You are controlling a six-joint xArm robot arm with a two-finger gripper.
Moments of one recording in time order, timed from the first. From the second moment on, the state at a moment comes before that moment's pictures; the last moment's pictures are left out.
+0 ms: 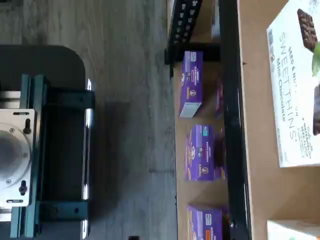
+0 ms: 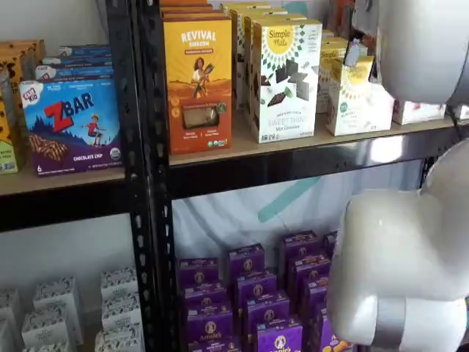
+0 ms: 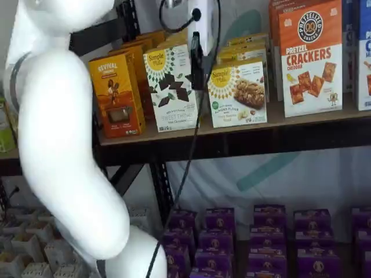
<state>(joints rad) -0.46 -0.40 -1.42 0.22 1.83 -1.97</state>
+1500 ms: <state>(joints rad) -0.49 -0.28 -1.42 0.22 1.52 -2.03</state>
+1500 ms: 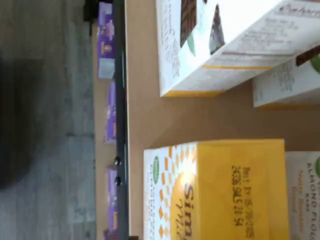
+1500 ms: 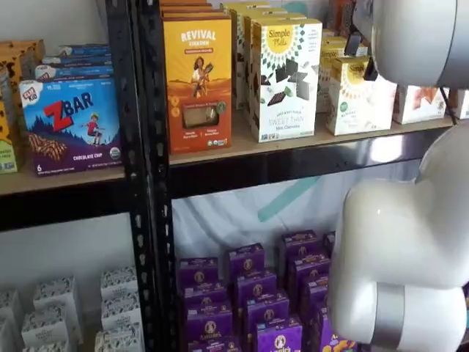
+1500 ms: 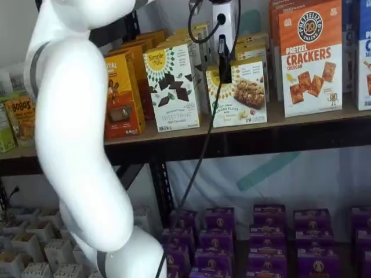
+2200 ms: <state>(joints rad) -0.42 -0.17 -1.53 0.08 1.65 -1.98</state>
